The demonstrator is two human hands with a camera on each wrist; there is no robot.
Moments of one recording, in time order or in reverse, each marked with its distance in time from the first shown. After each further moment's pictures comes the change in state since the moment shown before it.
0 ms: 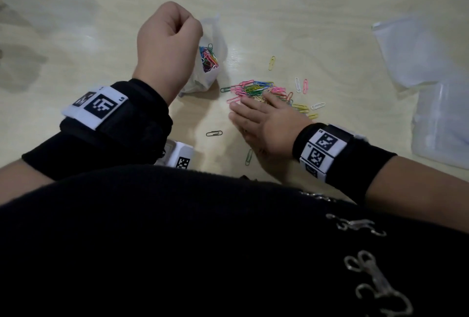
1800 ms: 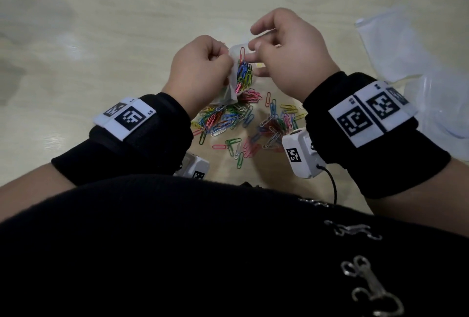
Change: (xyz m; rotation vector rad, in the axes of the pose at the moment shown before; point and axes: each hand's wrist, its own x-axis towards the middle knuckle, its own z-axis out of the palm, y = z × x) left_hand -0.016 0.001 0.048 0.109 -0.245 -0.068; right_hand 0.018 0.033 -0.100 1.166 0.574 0.748
